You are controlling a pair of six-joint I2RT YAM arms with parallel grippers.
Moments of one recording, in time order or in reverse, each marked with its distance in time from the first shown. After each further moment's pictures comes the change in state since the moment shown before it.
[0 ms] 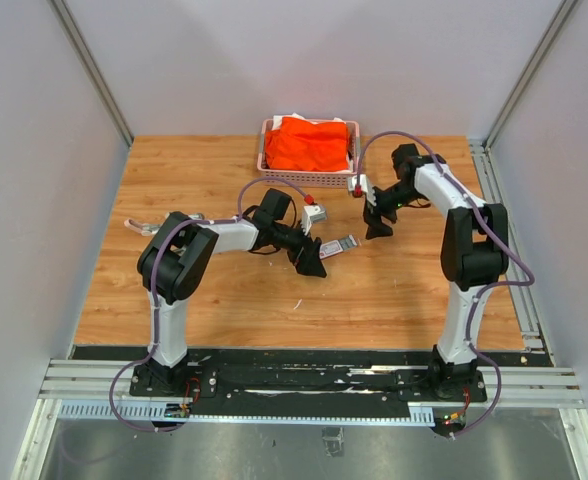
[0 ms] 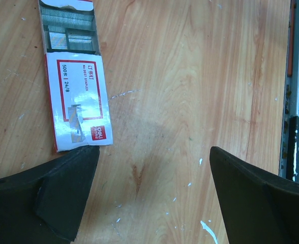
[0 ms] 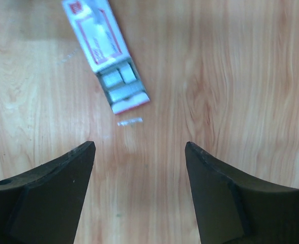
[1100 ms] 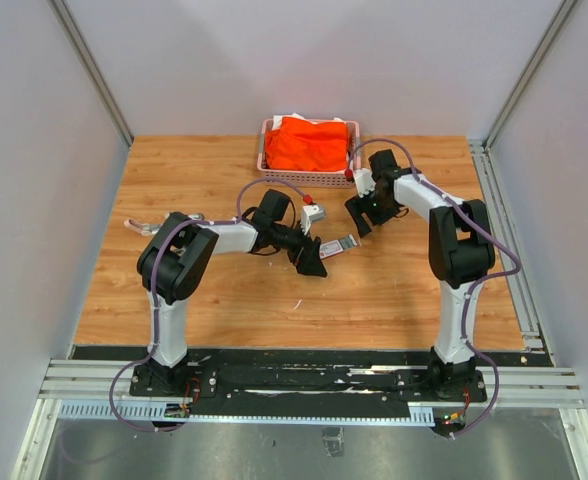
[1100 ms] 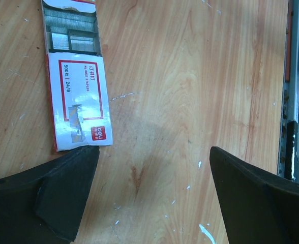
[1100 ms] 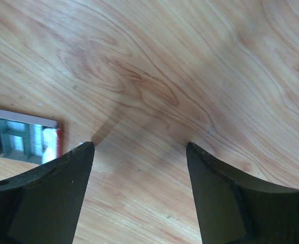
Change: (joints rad) left arm 0.000 -0.003 -0.022 0.049 0.002 -0.039; right arm 0.085 0.045 -0.092 0.373 0.588 1.098
